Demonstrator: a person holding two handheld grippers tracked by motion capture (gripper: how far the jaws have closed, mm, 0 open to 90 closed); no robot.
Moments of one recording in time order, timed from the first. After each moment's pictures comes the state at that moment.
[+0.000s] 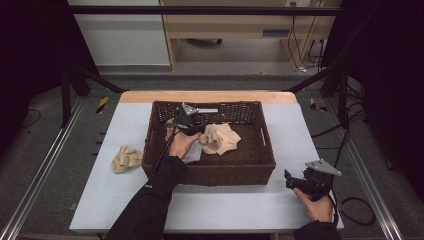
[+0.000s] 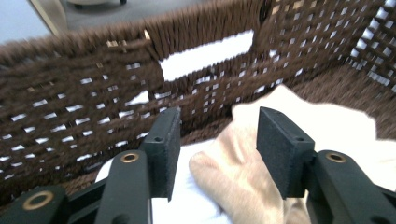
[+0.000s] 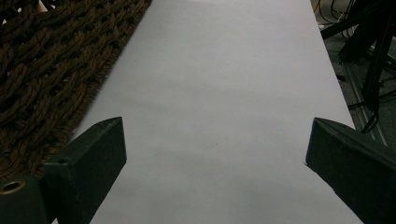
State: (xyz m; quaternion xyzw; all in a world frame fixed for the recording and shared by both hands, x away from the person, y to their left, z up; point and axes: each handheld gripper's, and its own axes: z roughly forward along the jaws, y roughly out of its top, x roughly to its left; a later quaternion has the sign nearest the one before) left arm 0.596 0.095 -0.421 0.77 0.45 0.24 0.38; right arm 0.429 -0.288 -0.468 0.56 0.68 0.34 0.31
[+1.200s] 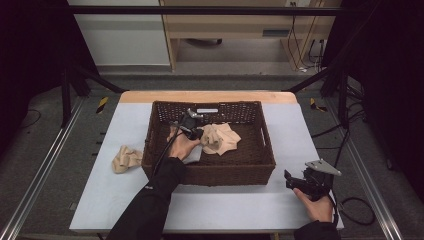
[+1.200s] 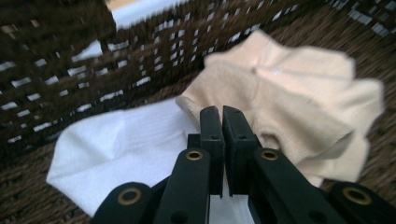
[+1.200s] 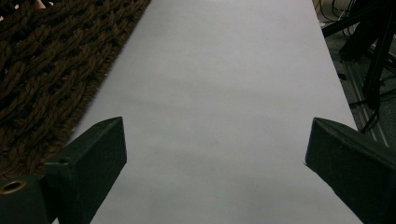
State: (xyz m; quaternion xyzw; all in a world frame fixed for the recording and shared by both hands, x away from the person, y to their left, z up) left arm 0.590 0.092 -0.425 0.81 0.43 0.18 0.34; right arm 0.430 -0.288 -0.468 0.57 0.68 0.34 0.31
